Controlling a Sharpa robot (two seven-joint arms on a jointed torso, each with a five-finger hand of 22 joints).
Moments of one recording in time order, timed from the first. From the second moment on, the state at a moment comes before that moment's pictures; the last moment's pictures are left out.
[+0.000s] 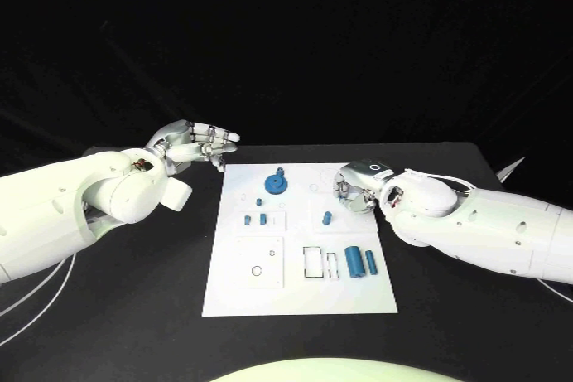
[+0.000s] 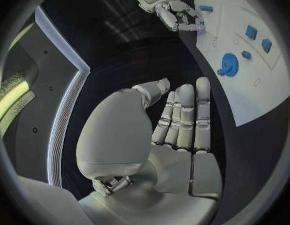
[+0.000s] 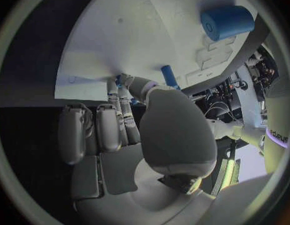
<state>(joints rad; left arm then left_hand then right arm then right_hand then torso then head) 1.22 -0.93 0.04 1.49 -0.30 -0.19 0.14 1.39 -0.20 0.63 0.03 0.08 0.85 0.21 0.19 0.28 0.80 0.14 0.69 0.24 1.00 0.06 1.19 0.54 0.18 0.91 0.16 0.96 0.69 1.20 -0.74 -0.15 1.40 -1.70 -0.32 -0.20 1.35 -0.18 0.65 -0.04 0.10 1.06 0.12 0.31 0.31 1.27 0.08 0.11 0.10 1.47 -0.03 1.32 1.22 0.07 1.46 0.07 1.35 1.31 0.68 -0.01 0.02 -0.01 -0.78</state>
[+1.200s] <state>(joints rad) 1.22 -0.93 0.04 1.48 -0.30 -0.19 0.15 1.39 -0.20 0.63 0.03 0.08 0.85 0.21 0.19 0.28 0.80 0.14 0.69 0.24 1.00 0.06 1.18 0.54 0.18 0.91 0.16 0.96 0.69 1.21 -0.85 -0.15 1.56 -1.72 -0.52 -0.23 1.36 -0.18 0.67 -0.06 0.10 1.08 0.11 0.32 0.33 1.28 0.09 0.11 0.10 1.47 -0.03 1.33 1.22 0.07 1.47 0.07 1.37 1.31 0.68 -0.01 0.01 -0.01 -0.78</state>
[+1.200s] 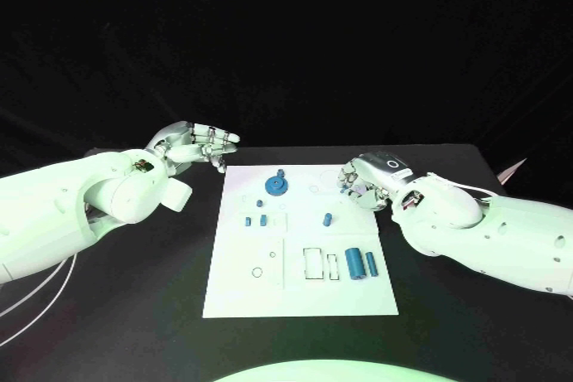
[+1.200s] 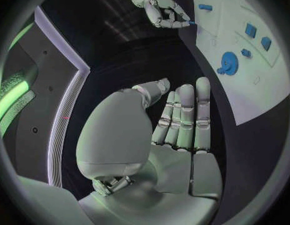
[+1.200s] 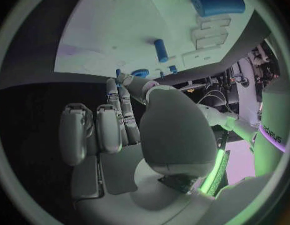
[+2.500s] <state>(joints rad) 1.22 -0.86 0.04 1.45 -0.30 -0.18 0.14 1.39 -0.20 0.63 0.03 0.08 0.85 0.21 0.19 0.28 0.80 0.14 0.69 0.24 1.00 0.06 1.19 0.54 0.18 0.92 0.16 0.96 0.69 1.10 -0.64 -0.16 1.65 -1.68 -0.47 -0.19 1.36 -0.18 0.68 -0.06 0.11 1.08 0.11 0.32 0.33 1.28 0.09 0.11 0.10 1.47 -0.03 1.33 1.21 0.07 1.46 0.07 1.37 1.31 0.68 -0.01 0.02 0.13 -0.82</state>
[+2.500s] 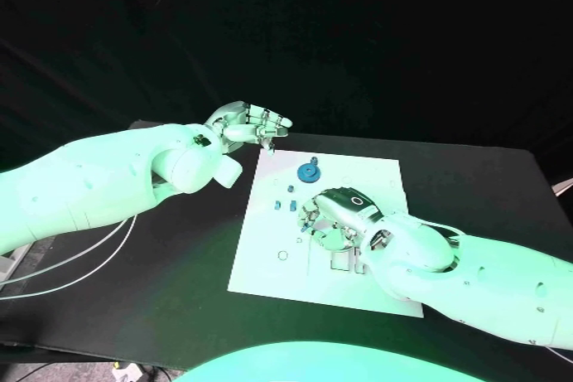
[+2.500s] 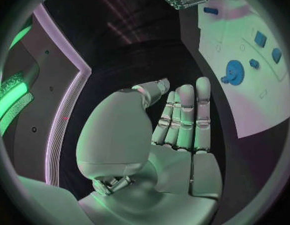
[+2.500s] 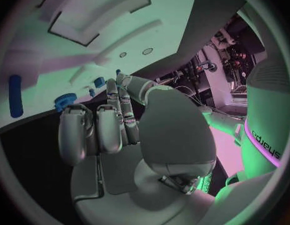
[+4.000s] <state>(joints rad) 1.22 -0.86 0.04 1.45 -0.30 -0.17 0.14 1.39 -0.19 0.62 0.04 0.08 0.85 0.21 0.19 0.28 0.80 0.14 0.69 0.23 1.00 0.06 1.19 0.54 0.18 0.92 0.16 0.96 0.69 1.08 -0.61 -0.17 1.63 -1.71 -0.40 -0.23 1.36 -0.17 0.67 -0.06 0.11 1.08 0.11 0.32 0.34 1.28 0.09 0.11 0.15 1.47 -0.04 1.33 1.21 0.07 1.46 0.07 1.37 1.31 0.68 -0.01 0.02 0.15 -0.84</state>
